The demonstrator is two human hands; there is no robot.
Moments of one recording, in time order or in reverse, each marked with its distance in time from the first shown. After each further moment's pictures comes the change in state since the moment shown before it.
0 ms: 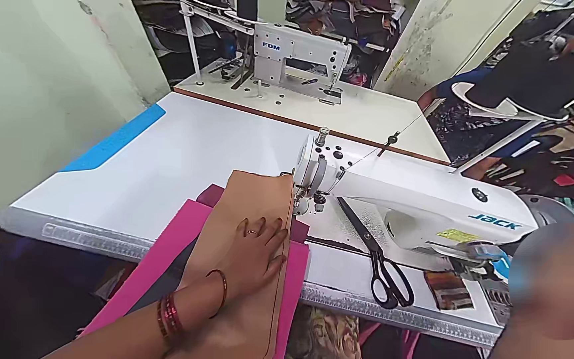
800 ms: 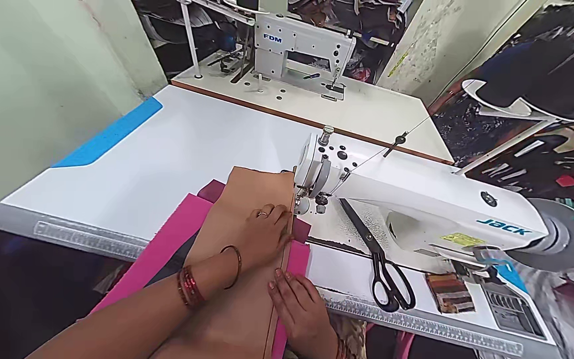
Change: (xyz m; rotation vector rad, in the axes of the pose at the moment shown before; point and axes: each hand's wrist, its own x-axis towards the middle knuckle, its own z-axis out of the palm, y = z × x) left_hand 0.047 -0.007 -0.009 -0.051 0.044 0.022; right_hand -0.356 -0.113 0.058 0.460 -0.281 -1.357
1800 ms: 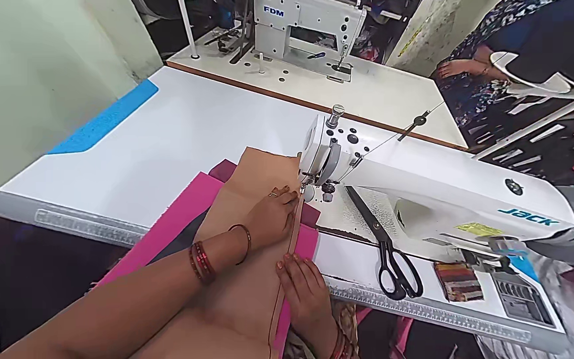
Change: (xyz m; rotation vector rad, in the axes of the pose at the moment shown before) left_hand 0.016 -0.007 -0.005 -0.131 -0.025 0.102; right_hand 0.004 -0.010 0.007 0.021 0.016 0.185
